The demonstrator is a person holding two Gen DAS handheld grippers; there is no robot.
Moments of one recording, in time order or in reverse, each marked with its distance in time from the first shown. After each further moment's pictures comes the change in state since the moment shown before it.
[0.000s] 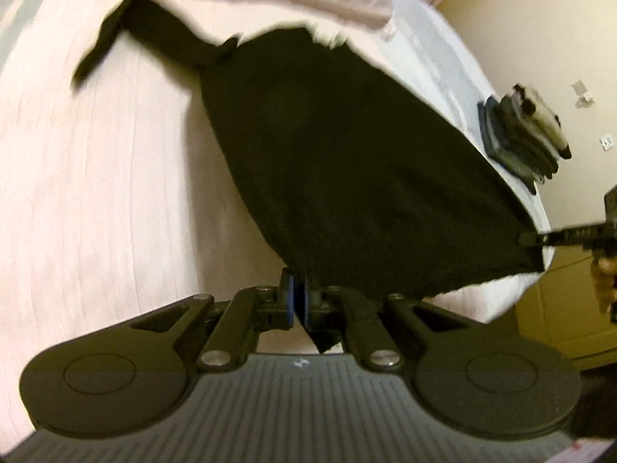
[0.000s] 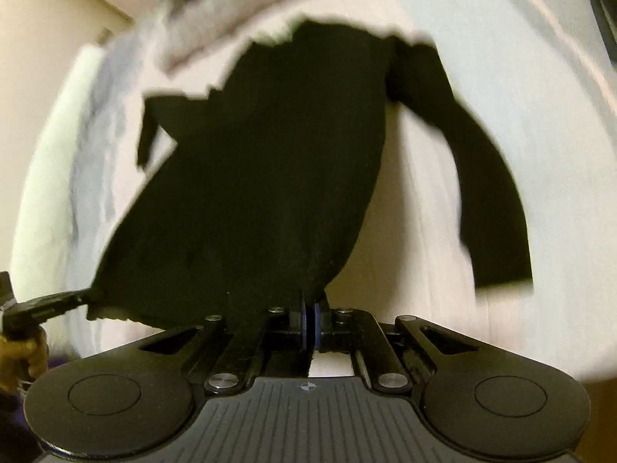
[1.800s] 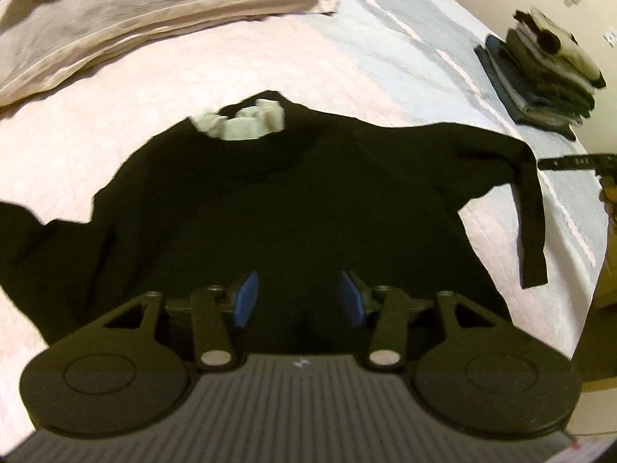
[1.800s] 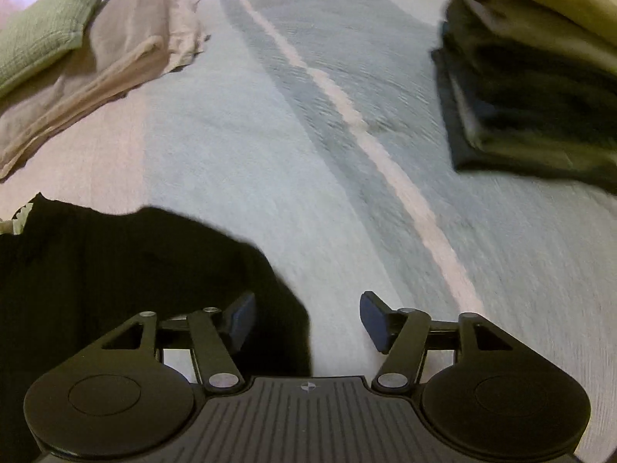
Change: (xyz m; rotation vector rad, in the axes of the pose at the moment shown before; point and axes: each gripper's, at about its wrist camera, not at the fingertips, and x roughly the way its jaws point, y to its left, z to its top) left arm 0.215 -0.133 0.209 0.413 0.026 0.096; right arm 0.015 -0.235 0.139 0.085 -0.367 -0.426
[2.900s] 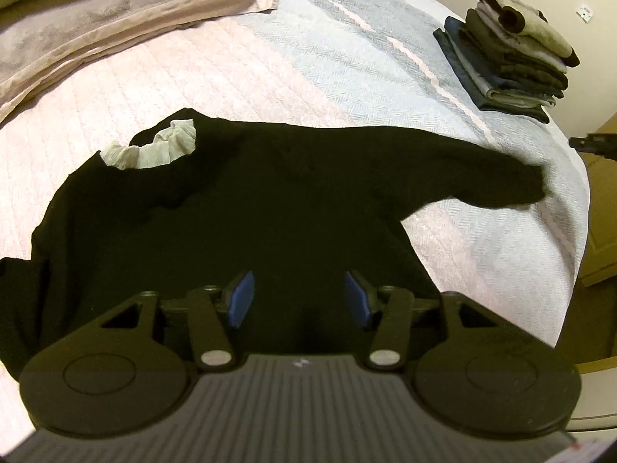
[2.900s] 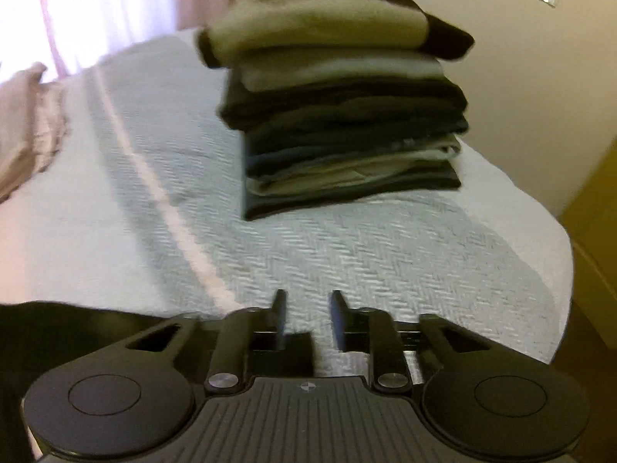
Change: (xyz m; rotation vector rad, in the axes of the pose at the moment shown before) left arm 0.013 -0.060 0.021 0.069 0.014 -0.056; right arm -0.086 -0.112 0.005 0.242 -0.155 -0.291
